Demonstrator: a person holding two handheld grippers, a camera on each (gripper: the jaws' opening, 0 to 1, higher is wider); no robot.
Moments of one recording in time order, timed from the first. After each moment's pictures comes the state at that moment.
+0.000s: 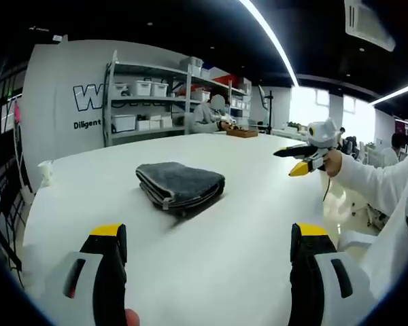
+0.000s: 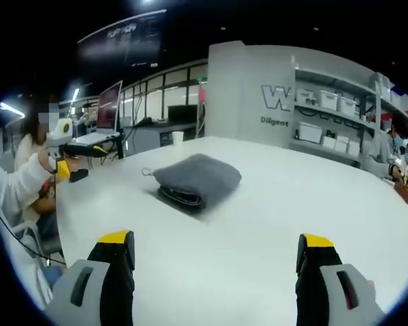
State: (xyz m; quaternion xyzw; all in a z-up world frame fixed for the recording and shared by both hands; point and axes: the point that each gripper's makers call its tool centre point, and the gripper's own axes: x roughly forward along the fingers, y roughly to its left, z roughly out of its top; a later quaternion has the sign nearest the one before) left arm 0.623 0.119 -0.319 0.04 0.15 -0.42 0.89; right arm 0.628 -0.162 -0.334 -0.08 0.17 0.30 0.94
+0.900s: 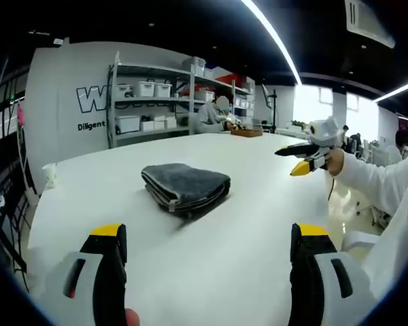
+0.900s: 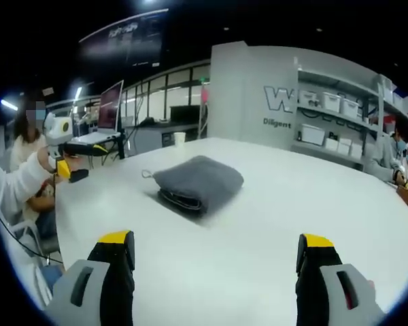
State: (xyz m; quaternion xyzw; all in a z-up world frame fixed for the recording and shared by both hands) left arm 0.628 0.123 -0.315 0.05 0.15 -0.41 0.90; right arm 0.647 -0.163 -0.329 -0.08 0.17 0.31 0.93
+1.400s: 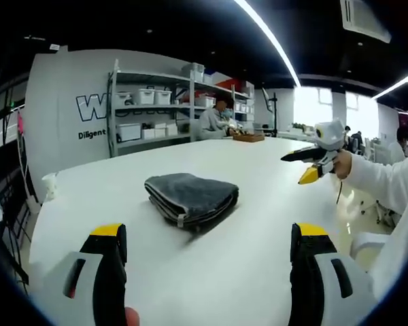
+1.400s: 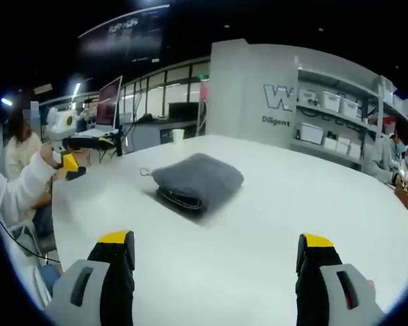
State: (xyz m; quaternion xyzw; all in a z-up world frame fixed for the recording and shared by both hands) left arm 0.659 0.115 -0.308 0.05 0.12 -0.41 0.90; right arm 0.646 -0.153 -0.332 -0.09 0.18 0.30 0.93
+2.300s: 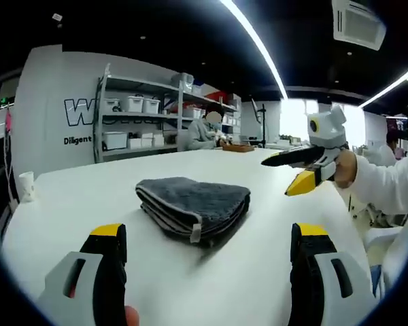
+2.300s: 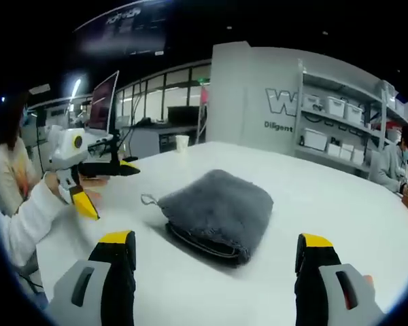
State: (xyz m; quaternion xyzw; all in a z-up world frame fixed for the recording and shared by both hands) left arm 0.718 0.089 -0.346 0.01 0.09 -0.47 0.88; right arm 0.715 -0.037 -0.332 -0.09 0.16 0.30 0.94
